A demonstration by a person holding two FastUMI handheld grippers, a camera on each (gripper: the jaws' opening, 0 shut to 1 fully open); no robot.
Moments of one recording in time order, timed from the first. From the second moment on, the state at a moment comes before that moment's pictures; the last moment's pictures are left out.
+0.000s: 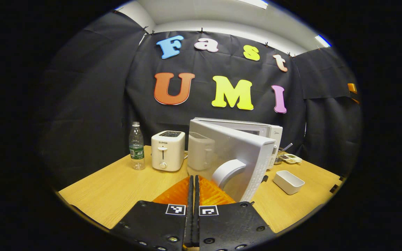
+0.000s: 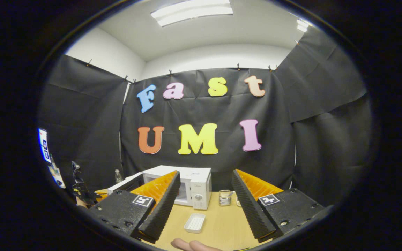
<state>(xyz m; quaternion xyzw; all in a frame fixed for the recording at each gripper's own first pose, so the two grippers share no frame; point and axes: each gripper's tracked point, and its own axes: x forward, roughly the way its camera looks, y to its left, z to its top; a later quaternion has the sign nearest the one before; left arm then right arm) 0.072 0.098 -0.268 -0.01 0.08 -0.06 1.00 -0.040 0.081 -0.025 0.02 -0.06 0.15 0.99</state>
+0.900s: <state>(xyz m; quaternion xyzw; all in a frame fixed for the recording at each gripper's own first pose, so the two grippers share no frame) 0.171 -0.078 -0.284 -0.01 0.09 -0.19 0.98 -0.054 0.014 0.004 0.05 -0.10 0.10 0.99</state>
